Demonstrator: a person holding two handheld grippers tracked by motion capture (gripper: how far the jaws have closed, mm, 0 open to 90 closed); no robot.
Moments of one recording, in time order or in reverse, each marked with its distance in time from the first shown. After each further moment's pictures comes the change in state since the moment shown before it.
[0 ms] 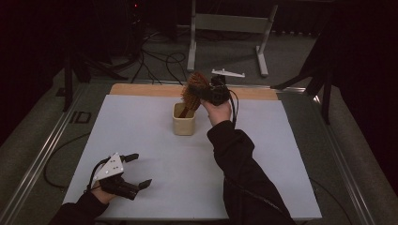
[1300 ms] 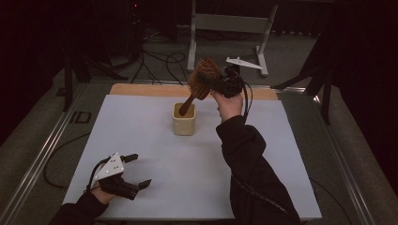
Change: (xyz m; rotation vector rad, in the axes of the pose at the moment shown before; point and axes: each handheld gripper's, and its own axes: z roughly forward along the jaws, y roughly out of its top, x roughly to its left) left arm 0.000 0.000 -0.001 0.024 0.009 -0.009; right arm 0.013 0.035 -0.049 -0.122 0.016 -0.025
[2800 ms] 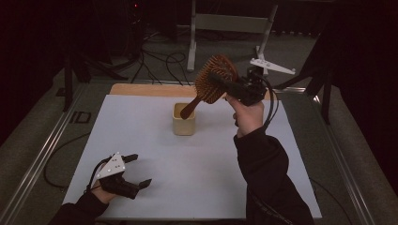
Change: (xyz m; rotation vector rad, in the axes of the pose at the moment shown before) left arm 0.001 -0.002 0.003 0.027 0.014 -0.016; right arm 0.039 0.023 -0.087 -0.090 0.109 -0.032
